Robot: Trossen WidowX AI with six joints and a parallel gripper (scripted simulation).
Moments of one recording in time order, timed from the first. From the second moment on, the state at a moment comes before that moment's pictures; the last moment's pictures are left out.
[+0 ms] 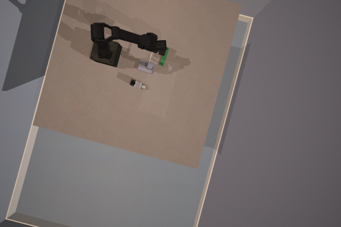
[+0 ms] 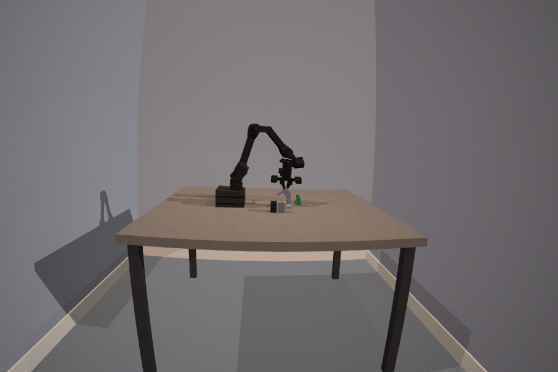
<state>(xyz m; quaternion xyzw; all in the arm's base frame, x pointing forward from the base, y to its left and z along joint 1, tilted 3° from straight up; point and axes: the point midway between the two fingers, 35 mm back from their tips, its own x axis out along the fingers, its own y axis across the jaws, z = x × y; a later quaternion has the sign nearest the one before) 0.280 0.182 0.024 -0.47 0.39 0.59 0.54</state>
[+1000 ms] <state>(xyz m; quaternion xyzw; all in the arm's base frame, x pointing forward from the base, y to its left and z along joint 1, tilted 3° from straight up) 0.276 0.207 0.026 -0.47 0.39 0.58 0.54</state>
